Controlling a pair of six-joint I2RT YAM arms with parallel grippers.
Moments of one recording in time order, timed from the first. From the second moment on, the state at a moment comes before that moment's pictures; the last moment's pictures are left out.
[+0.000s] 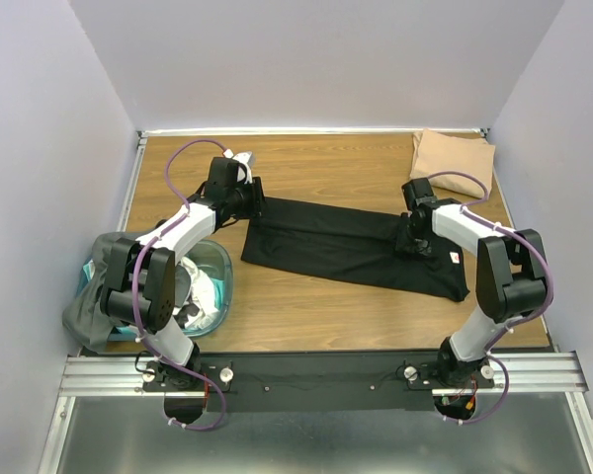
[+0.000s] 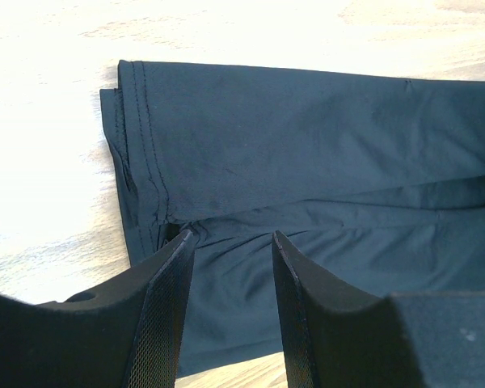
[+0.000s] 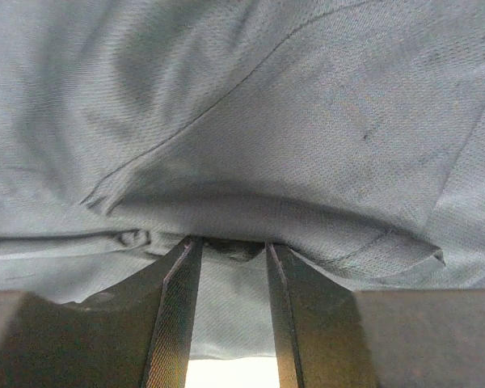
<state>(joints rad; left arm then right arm) -0.28 1.64 1.08 -0.17 0.24 -0.32 0.20 1.68 1.02 -0.60 0.12 0.39</state>
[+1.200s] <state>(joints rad) -0.28 1.64 1.08 -0.18 0.24 -0.30 0.20 1.64 1.05 -0.73 -0.14 0.37</state>
